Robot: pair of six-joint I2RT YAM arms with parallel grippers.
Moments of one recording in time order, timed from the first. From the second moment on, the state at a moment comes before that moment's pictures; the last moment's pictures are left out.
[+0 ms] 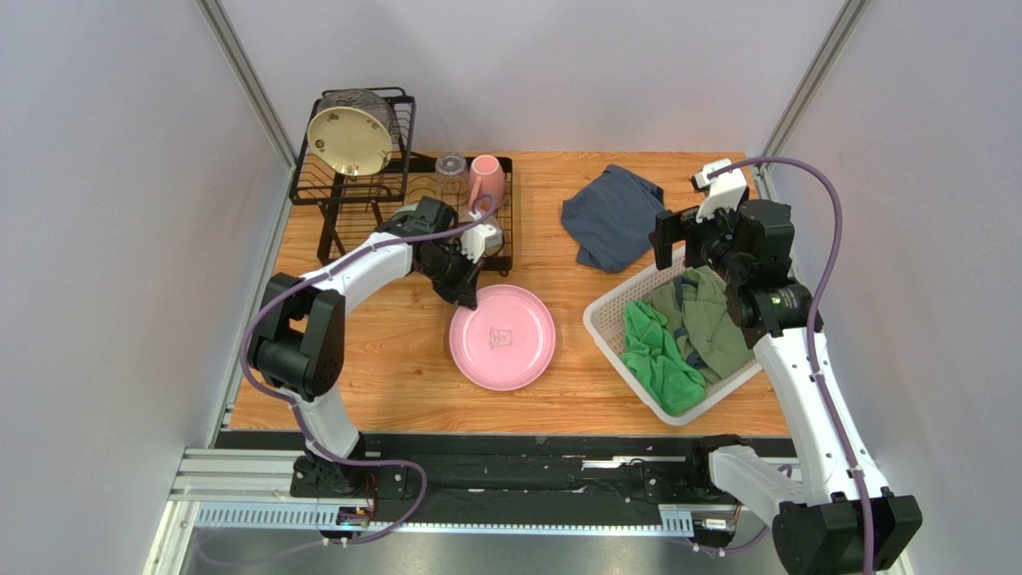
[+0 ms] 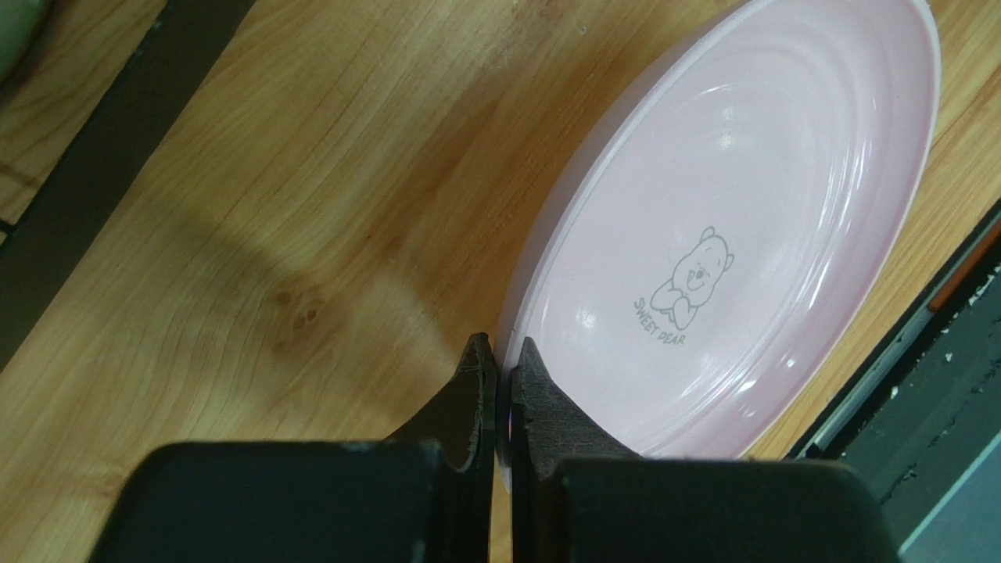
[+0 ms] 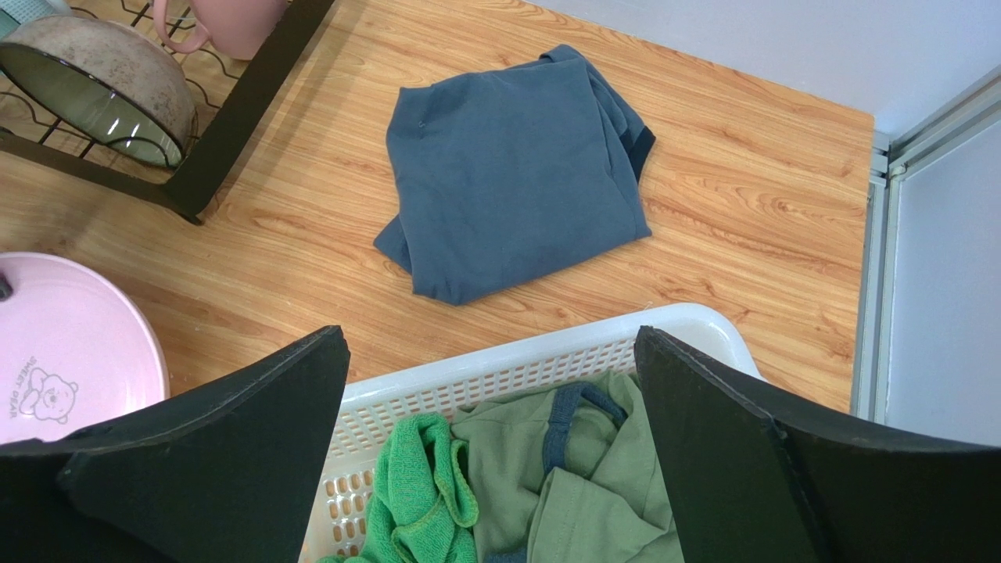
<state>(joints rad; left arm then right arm) -0.40 1.75 1.24 -0.64 0.51 0.31 0.11 1.00 1.05 -0.37 -0.17 -0.15</state>
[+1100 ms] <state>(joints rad) -0.45 1.87 1.27 -0.59 0.52 0.27 0.11 1.01 1.05 -0.37 -0.17 -0.16</state>
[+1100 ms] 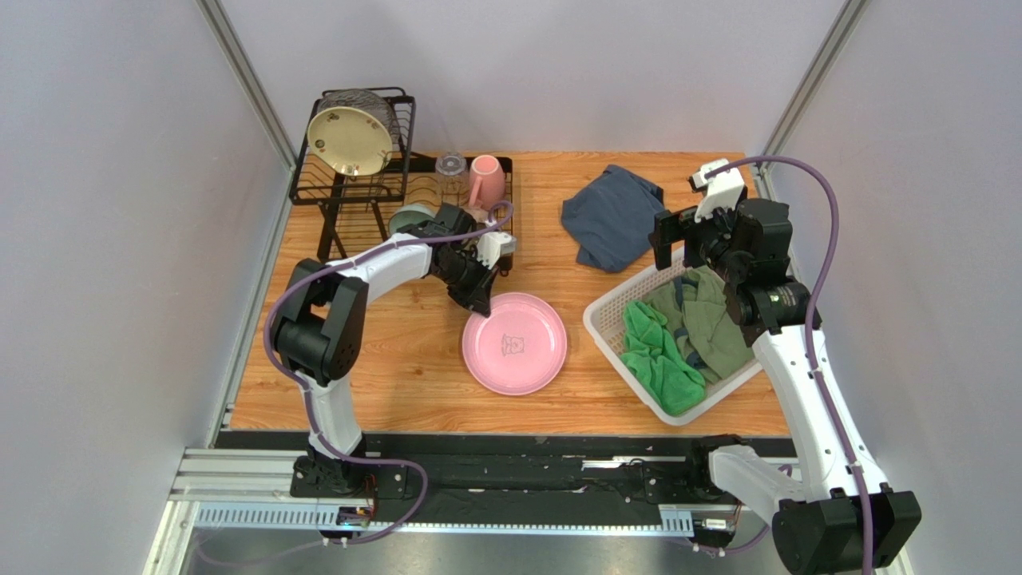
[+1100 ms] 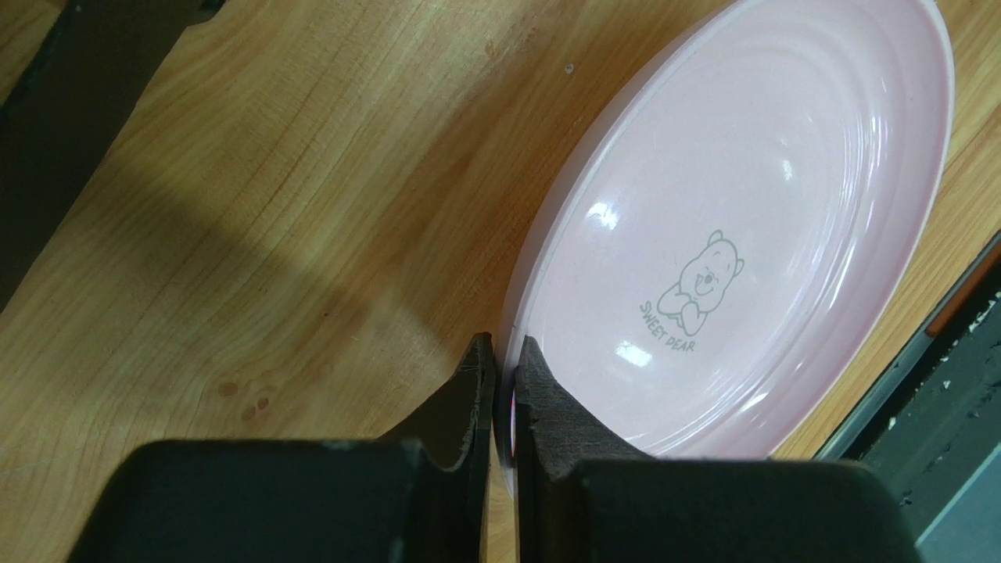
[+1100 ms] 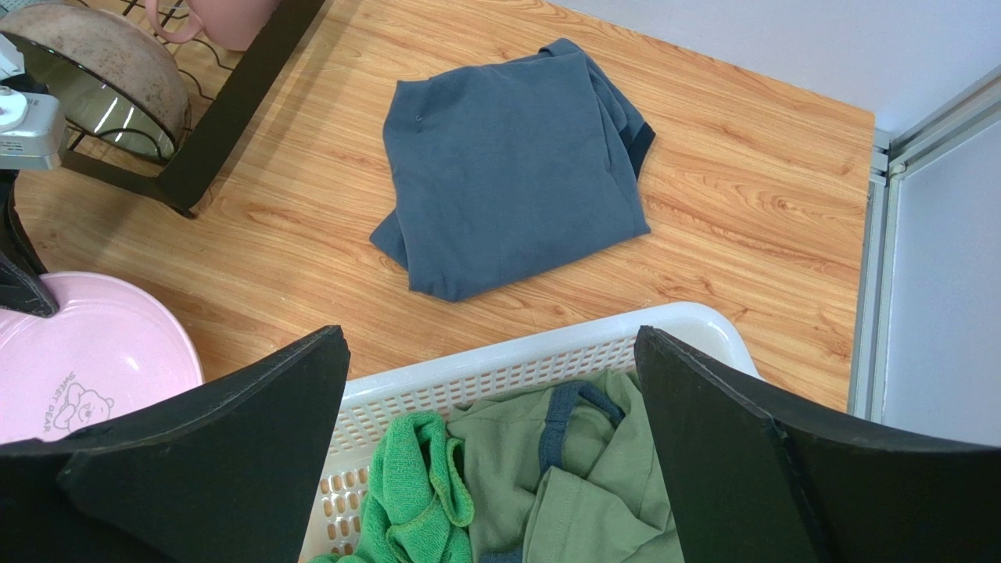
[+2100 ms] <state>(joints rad) -0.46 1.89 1.28 -0.59 0.47 0.27 0.11 1.00 1.05 -0.37 -0.17 -0.16</state>
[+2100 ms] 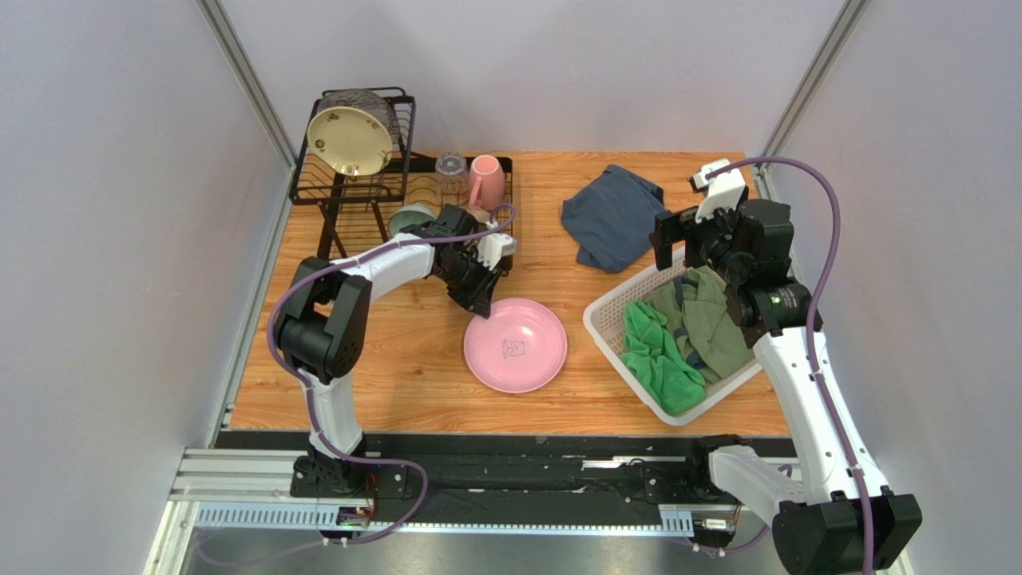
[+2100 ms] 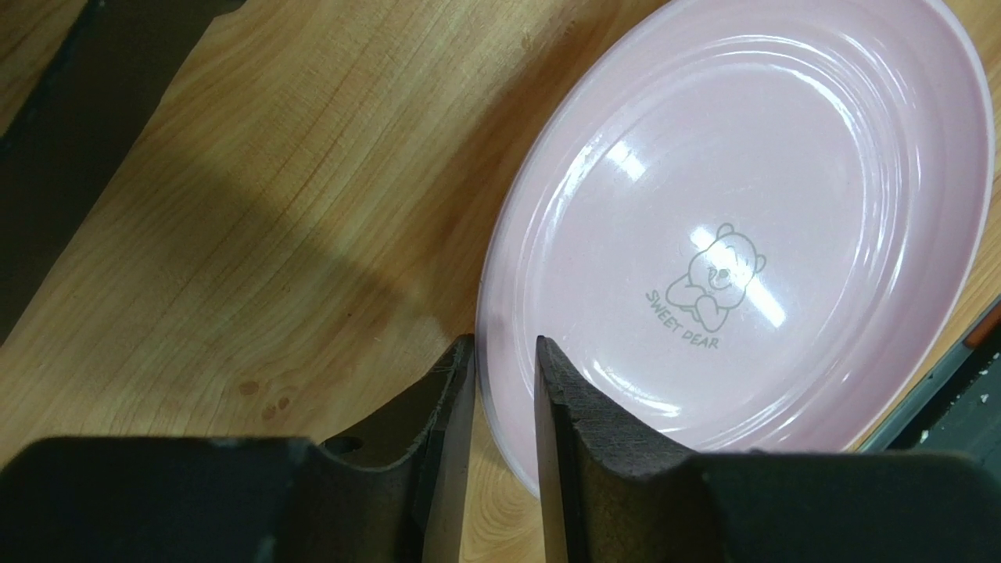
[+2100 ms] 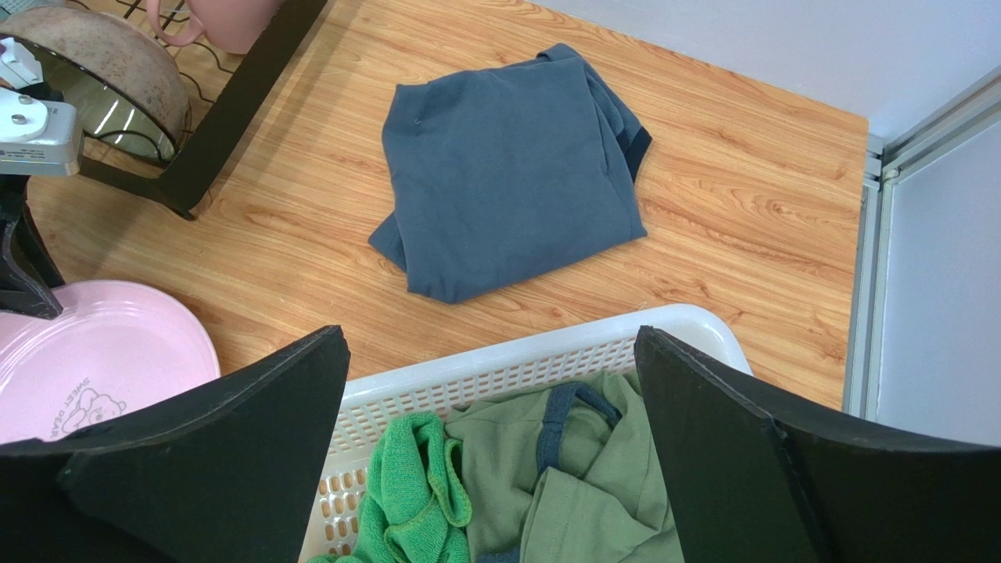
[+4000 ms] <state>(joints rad) -0.35 1.70 2.17 -0.96 -0.20 1.45 0.11 0.99 1.05 -0.37 -0.19 -0.17</state>
